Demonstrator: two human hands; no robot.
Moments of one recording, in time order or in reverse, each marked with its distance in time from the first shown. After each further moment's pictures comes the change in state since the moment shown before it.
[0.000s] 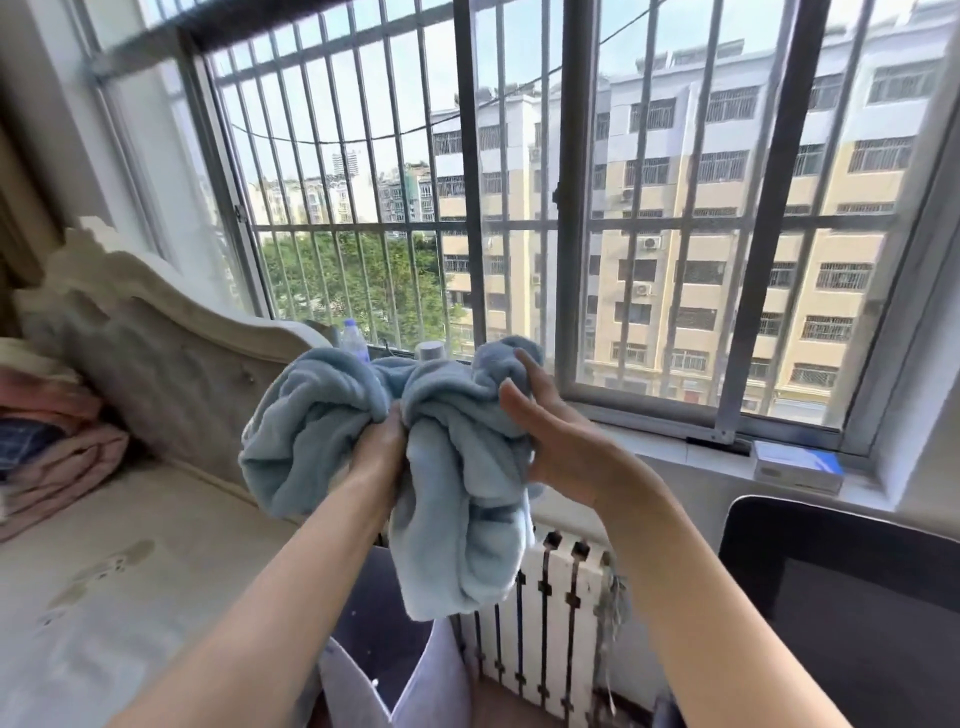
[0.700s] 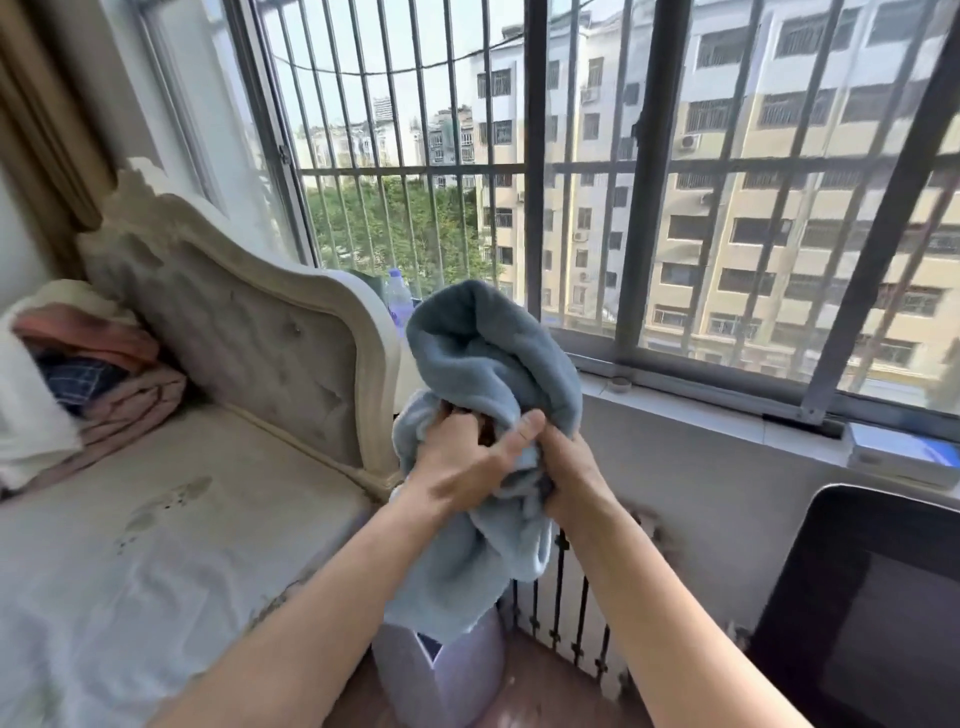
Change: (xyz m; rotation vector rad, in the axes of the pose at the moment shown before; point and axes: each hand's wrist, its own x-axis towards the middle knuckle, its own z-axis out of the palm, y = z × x) left_hand 0.001 -0.039 -0.020 0.638 -0.216 0.281; right_hand 0.073 0.105 0.023 0.230 0.584 0.169
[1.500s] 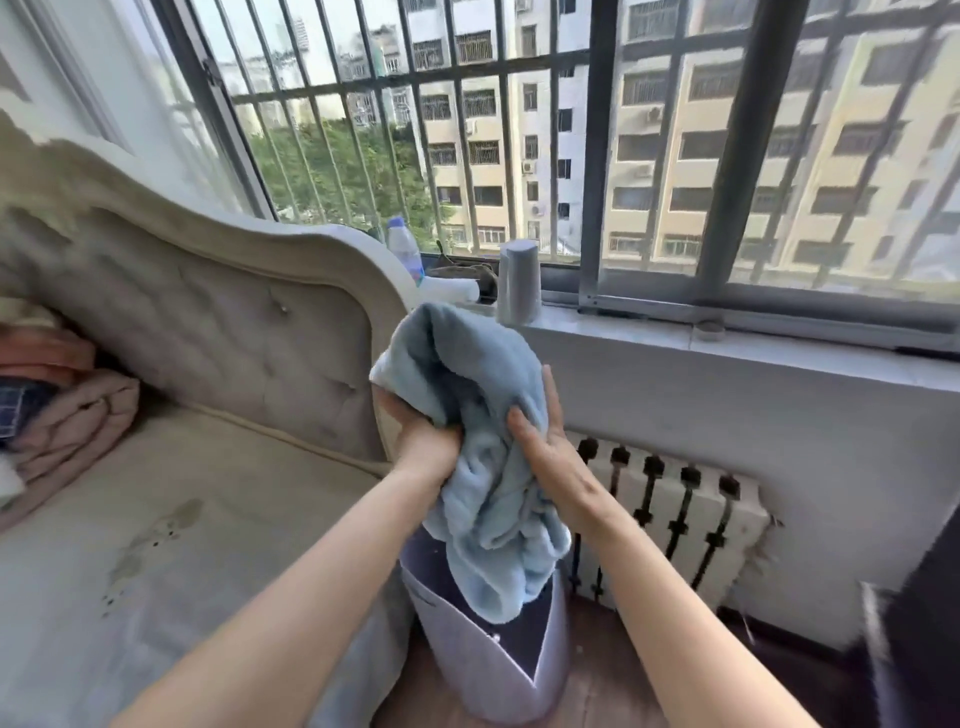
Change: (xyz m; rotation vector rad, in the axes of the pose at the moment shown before) left_hand 0.154 -0.237 -0.080 -0.362 0.036 -0.500; right_hand 0.147 0.120 0.126 -0.348 -0.142 -0.178
